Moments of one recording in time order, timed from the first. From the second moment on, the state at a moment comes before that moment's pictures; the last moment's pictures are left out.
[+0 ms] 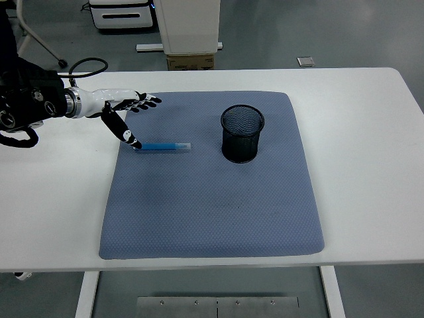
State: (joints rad) left arm -1.50 0.40 0.70 -0.81 0.38 -0.22 -0.34; right arm 0.04 0.00 0.23 0.21 -0.08 0.05 0.15
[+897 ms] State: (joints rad) left arm -1.57 0.21 0.84 -0.80 0.56 -0.22 -0.33; right arm 0.04 0.00 0.23 0.21 -0.08 0.05 0.15
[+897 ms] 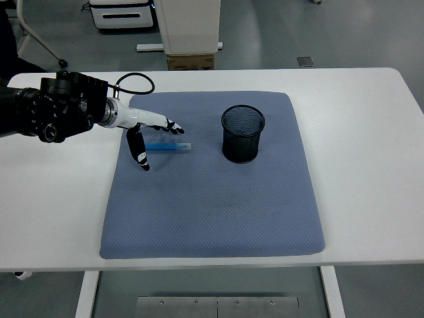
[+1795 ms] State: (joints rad) left arm -1.61 0.22 0.85 -0.80 0.56 -0.23 -0.33; right arm 0.04 0.00 0.23 0.21 -0.08 0.05 0.15
